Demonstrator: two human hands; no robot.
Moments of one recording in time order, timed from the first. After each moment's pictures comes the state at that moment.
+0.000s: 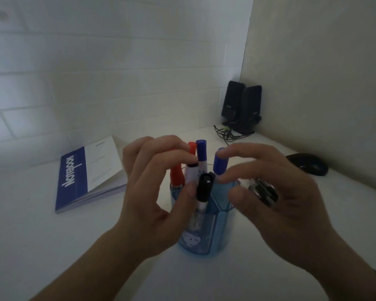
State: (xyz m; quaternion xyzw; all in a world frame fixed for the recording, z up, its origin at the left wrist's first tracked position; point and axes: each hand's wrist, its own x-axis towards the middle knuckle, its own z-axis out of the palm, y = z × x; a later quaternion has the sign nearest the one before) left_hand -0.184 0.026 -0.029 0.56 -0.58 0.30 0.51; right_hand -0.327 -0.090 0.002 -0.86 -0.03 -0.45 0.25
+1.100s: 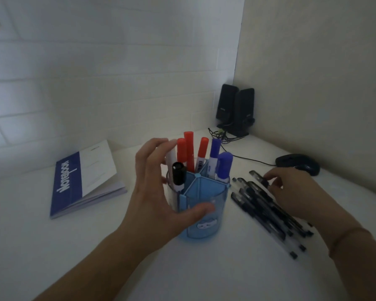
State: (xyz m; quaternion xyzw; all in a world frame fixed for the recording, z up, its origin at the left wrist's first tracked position) left_hand -0.172 0.016 -0.055 0.66 -0.55 0.16 0.49; right_hand -0.337 -0.199 -0.047 -0.88 0.42 -0.14 0.17
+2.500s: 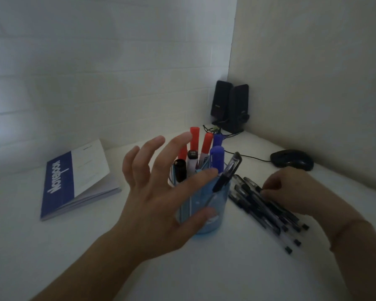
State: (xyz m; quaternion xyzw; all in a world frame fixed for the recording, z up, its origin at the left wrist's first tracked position) left_hand -0.181 0.011 -0.049 0.66 -0.61 0.36 0.27; right_hand -0.344 -0.203 -0.042 -0.89 0.42 -0.05 0.16
